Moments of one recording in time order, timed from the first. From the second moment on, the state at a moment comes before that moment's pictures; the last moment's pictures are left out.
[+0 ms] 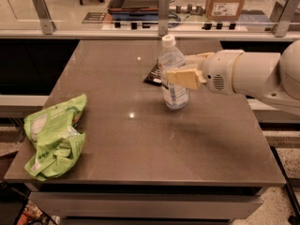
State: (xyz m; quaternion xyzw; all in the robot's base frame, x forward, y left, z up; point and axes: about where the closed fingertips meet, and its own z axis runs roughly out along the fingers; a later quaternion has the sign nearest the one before) arm 0.550 -0.076 0.936 -0.34 0.74 0.22 0.53
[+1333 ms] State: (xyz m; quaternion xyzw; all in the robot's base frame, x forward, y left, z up) arm 0.550 -0.074 0.952 -0.35 0.73 0.23 0.54
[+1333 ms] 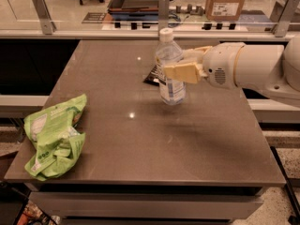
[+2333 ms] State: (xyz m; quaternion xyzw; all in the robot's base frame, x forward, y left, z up) arm 0.563 -0.091 1.040 -0.37 0.69 0.22 0.58
